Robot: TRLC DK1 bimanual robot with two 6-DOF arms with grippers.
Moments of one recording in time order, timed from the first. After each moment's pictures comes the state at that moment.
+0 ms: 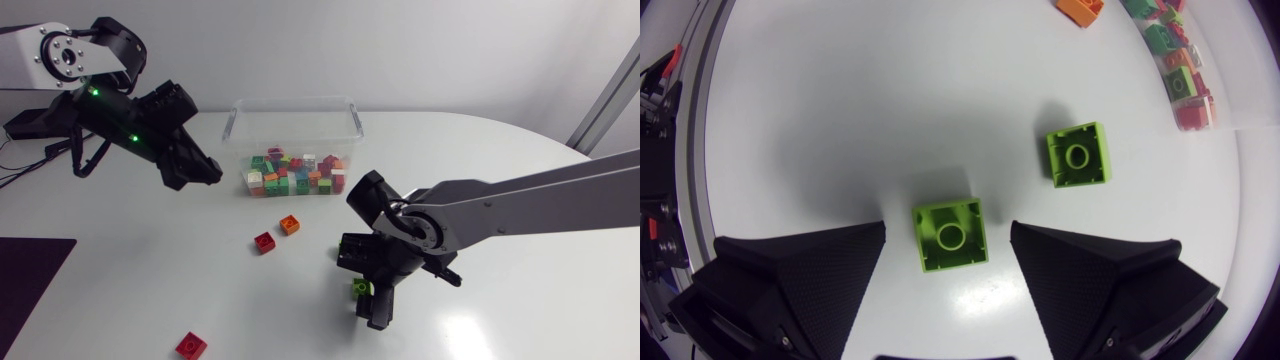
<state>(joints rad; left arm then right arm) -0.13 1.63 1.36 -0.87 0.43 0.83 0.67 1.74 0.86 -0.47 -0.09 -0.64</state>
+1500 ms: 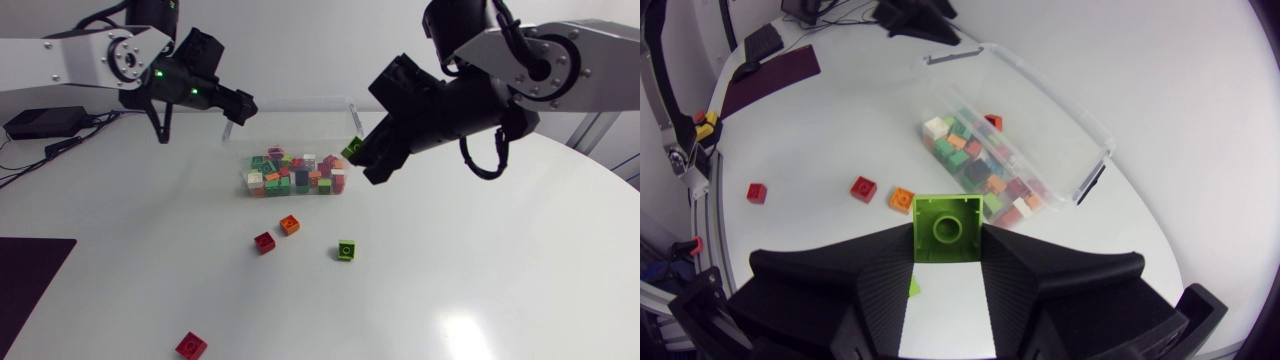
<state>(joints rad) -0.22 1.77 1.46 -0.32 0.19 0.31 0.49 1.52 1.27 -0.55 -0.23 -0.43</state>
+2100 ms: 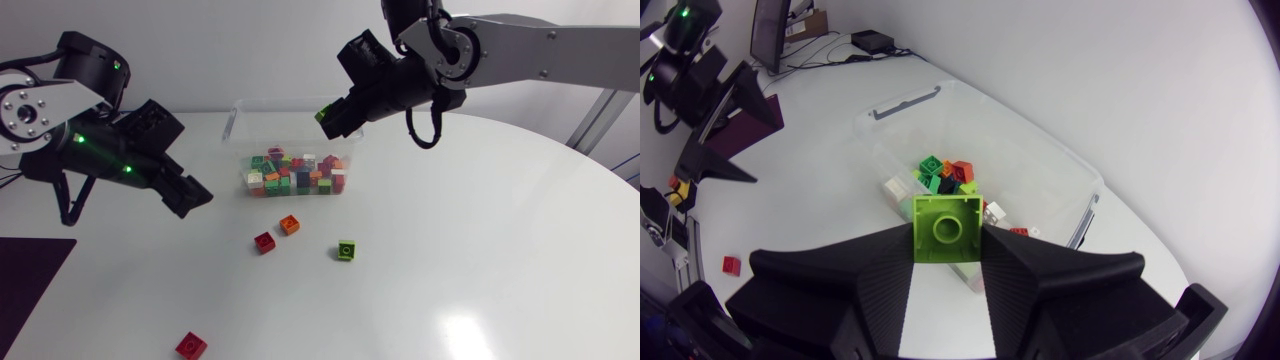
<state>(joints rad) -0.20 1.37 1.05 -0.66 0.14 0.50 0.48 1.77 1.49 -0.39 -0.22 -0.30</state>
